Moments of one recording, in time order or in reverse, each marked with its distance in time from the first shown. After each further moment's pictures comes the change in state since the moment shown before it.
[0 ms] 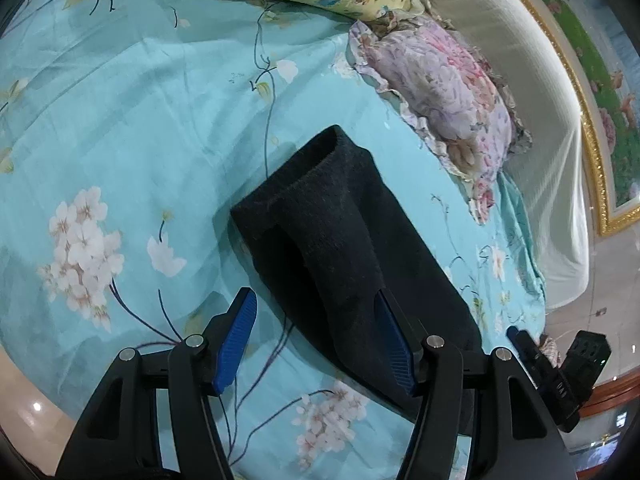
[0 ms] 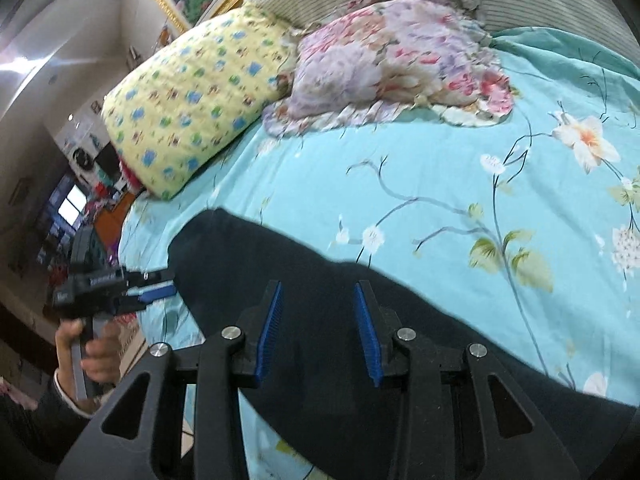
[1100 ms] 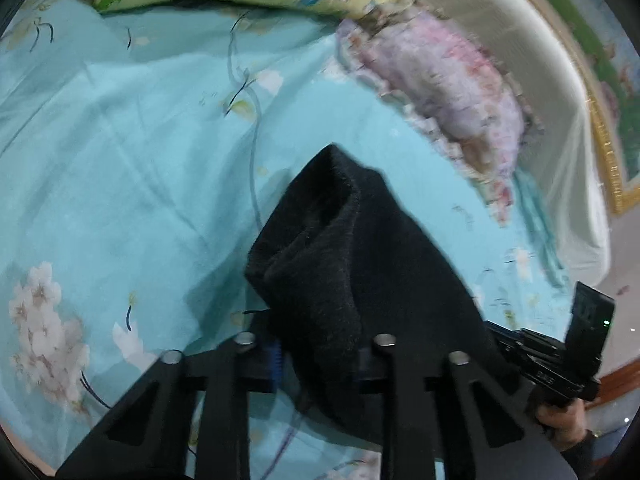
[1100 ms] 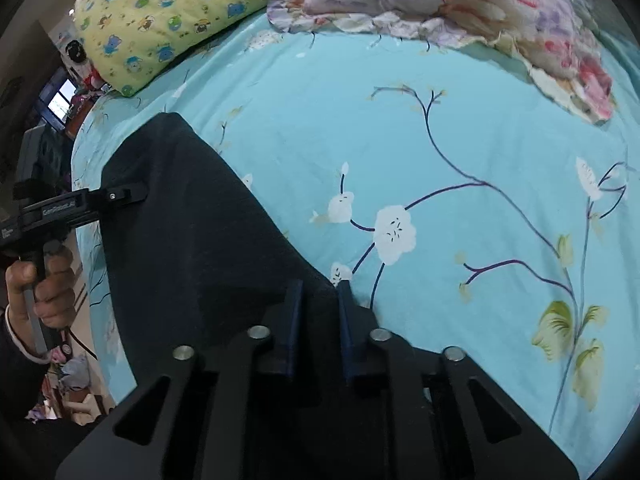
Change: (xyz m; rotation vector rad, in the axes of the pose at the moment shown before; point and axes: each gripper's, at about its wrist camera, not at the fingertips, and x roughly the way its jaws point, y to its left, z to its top) left arm 0.039 -0.005 0.021 0.115 -0.073 0.021; right arm 0.114 0.002 0.018 -0.240 0.335 -0.059
